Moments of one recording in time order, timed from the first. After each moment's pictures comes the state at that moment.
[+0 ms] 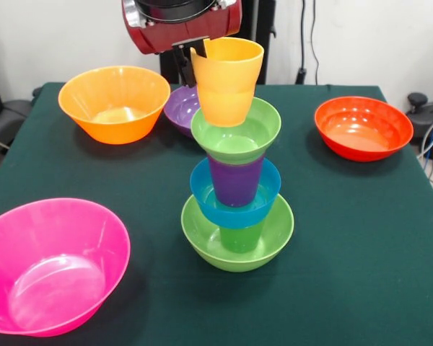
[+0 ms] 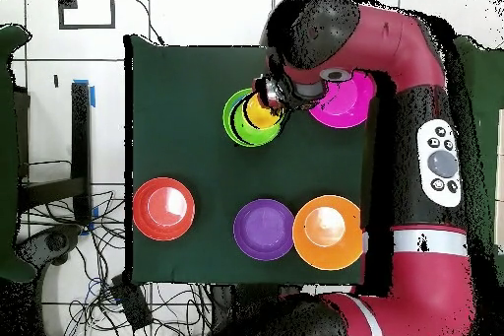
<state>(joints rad) -0.49 -0.55 0.43 1.01 -0.26 1.55 1.49</state>
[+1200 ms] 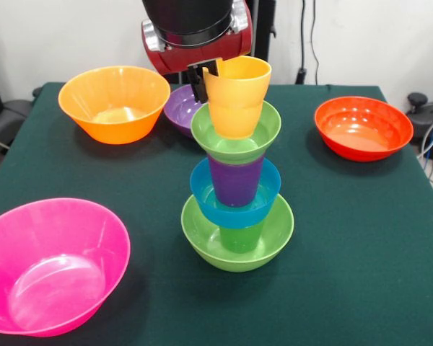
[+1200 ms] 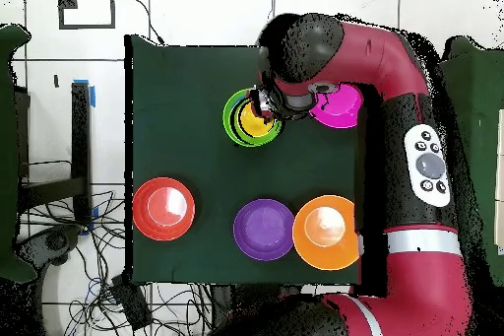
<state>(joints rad) -0.49 -0.55 0.42 1.10 -0.26 1.46 1.49</state>
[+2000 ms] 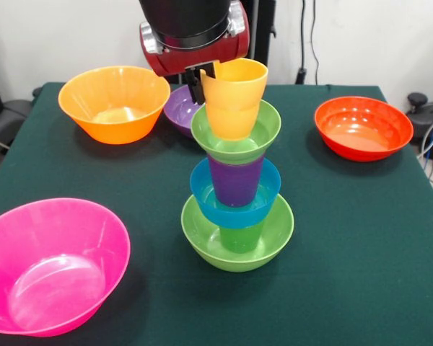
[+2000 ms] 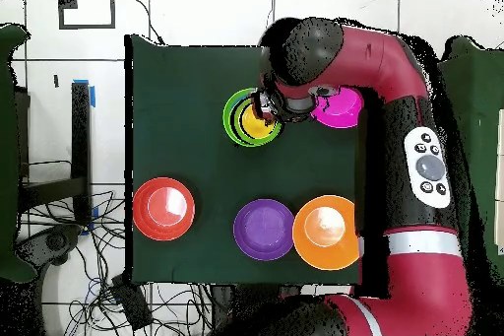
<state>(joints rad) -0.49 -0.55 0.41 1.11 -0.26 1.44 1.49</state>
